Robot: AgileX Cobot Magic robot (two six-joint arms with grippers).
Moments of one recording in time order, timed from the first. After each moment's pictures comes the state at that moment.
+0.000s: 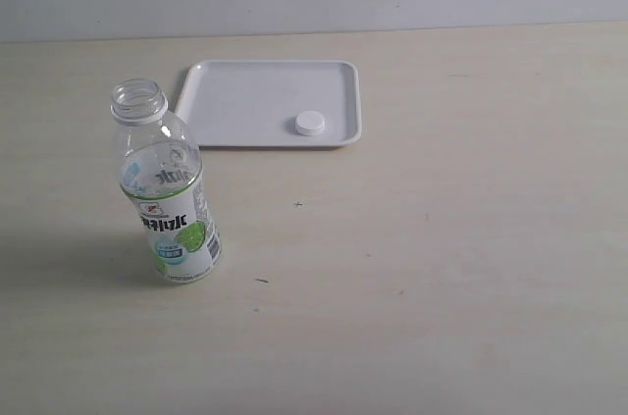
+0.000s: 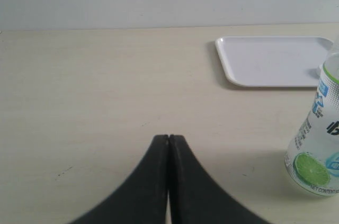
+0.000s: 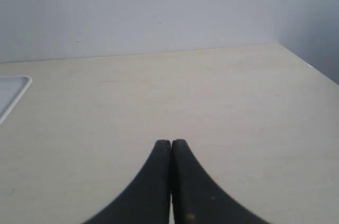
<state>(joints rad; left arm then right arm) -0.15 0.01 0.00 0.20 0.37 -0.19 -0.22 0.01 0.00 -0.10 0.31 0.11</state>
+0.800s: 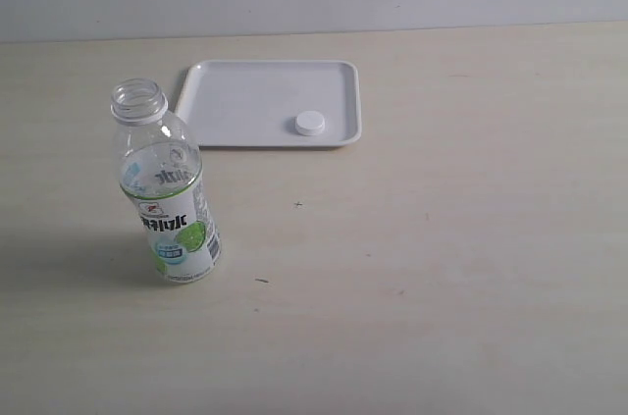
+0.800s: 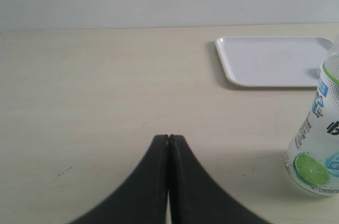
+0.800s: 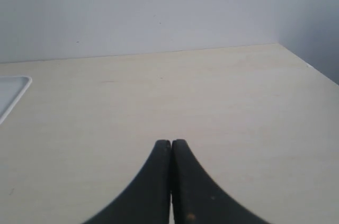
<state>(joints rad) -0.15 0.01 0.00 0.20 0.37 -0.19 -0.22 0.01 0.00 -0.10 0.31 0.11</state>
